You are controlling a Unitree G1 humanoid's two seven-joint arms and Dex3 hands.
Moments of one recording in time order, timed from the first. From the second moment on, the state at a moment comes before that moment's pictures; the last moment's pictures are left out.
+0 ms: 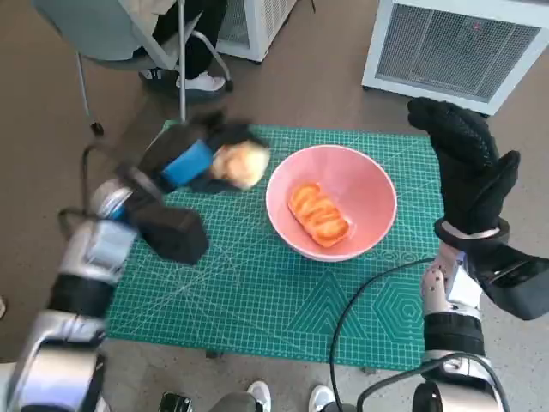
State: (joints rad) left arm -0.87 0.46 -0.22 0.57 0.39 -0.52 -0.20; right arm -0.69 -0.14 -0.25 0.70 0.39 -0.87 0.60
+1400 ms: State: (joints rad) left arm -1.12 0.19 -0.39 1.13 0.48 -0.54 -0.25; right arm -0.66 -0.14 -0.25 0.62 0.35 -0.88 0.54
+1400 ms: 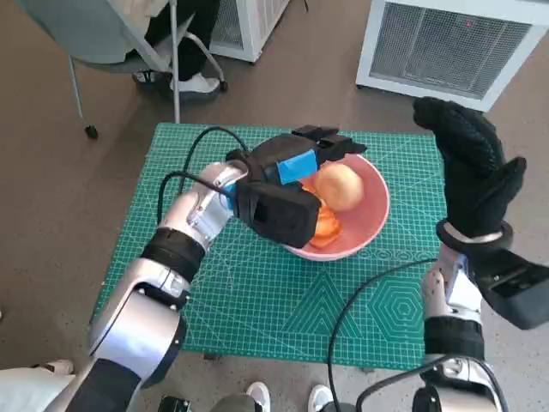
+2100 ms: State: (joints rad) left arm -0.88 0.09 -0.06 0.98 0.07 -0.75 -0.19; right arm -0.64 -0.15 -0.23 0.54 0.33 -0.86 0.49
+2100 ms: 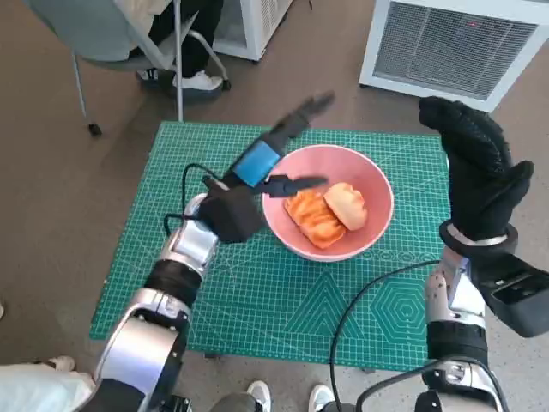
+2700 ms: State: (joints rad) left arm -0.66 0.00 -0.02 0.51 -0.08 -0.72 -0.18; right arm -0.65 -0.15 -0.20 0.45 0.31 -0.80 0.41
